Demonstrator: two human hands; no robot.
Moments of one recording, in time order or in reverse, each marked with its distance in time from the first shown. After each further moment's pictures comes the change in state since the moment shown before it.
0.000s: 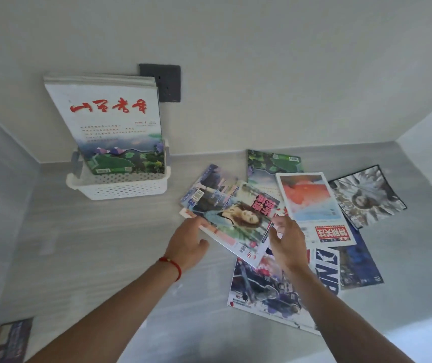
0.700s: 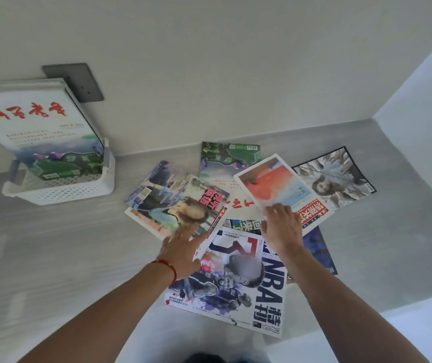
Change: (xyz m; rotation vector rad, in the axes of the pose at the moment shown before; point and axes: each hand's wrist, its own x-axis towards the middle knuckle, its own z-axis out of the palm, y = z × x) left_hand 0.026 0.070 0.130 0.681 -0.332 -0.003; right_hand 0.074 0.125 -0.078 -0.602 -0.150 -0.193
